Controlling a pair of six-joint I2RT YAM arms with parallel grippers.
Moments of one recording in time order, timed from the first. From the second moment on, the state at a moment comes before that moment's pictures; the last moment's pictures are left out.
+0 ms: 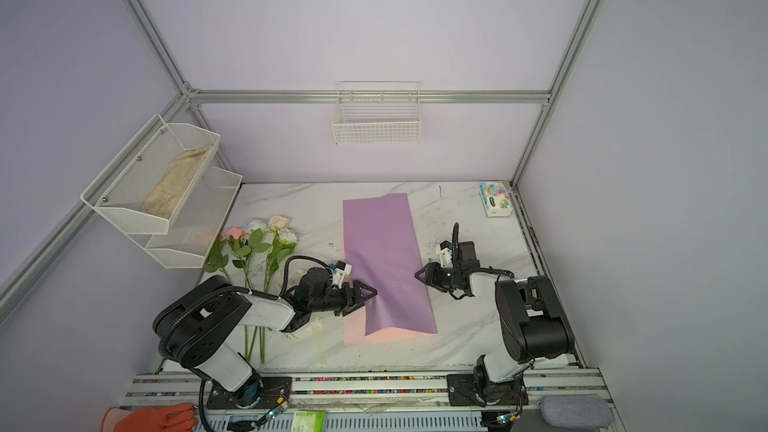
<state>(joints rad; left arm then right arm) -0.63 1.65 0.45 0.66 0.51 -1.12 0.16 1.56 0.59 0.01 -0.64 0.49</state>
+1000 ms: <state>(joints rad) -0.55 1.65 0.75 0.46 0.58 -1.06 0.69 0.86 0.63 -0.10 -0.24 0.37</state>
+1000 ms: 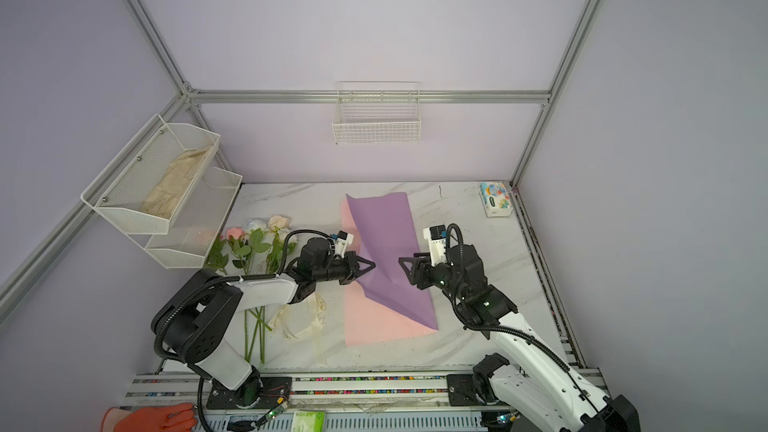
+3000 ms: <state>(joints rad) -0.52 1.34 0.82 -0.07 0.26 -0.63 0.94 0.93 0.59 0.09 0.65 0.37</state>
